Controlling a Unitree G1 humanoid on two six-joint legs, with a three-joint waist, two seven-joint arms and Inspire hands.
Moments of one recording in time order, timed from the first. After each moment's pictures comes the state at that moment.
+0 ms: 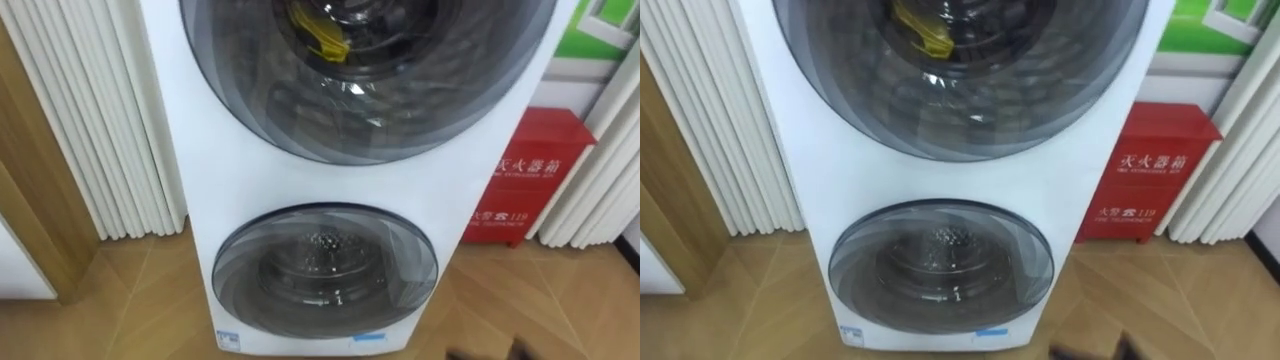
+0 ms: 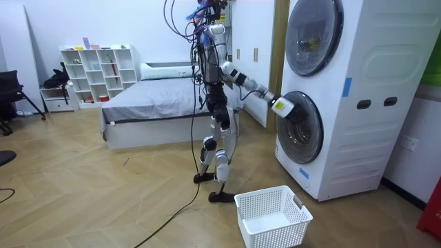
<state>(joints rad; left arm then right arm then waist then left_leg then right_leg) 0.23 0.22 0.08 1.07 -0.11 0.02 0.05 -0.13 -0.26 -0.10 0.70 0.43 0.01 -0.16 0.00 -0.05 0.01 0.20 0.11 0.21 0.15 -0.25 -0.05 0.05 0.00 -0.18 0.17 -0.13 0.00</state>
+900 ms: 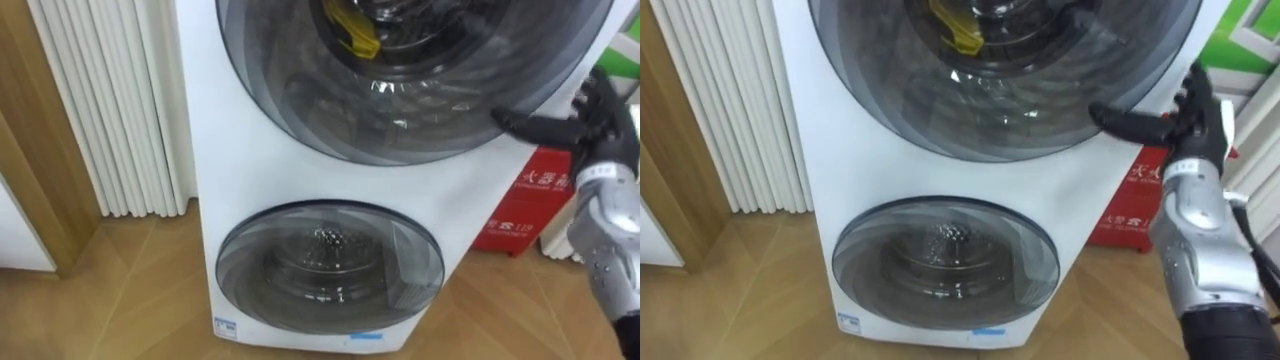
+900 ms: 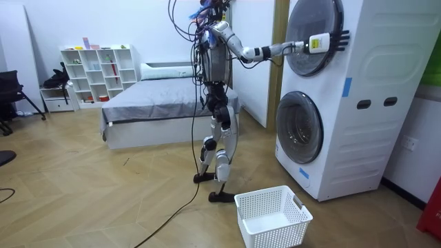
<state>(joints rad) 0.23 0.25 0.11 0.99 -0.05 0.10 0.01 -0.61 -0.47 -0.11 0.48 0.39 0.07 -0.31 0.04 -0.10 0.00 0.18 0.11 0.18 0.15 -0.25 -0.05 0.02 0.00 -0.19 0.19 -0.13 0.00</state>
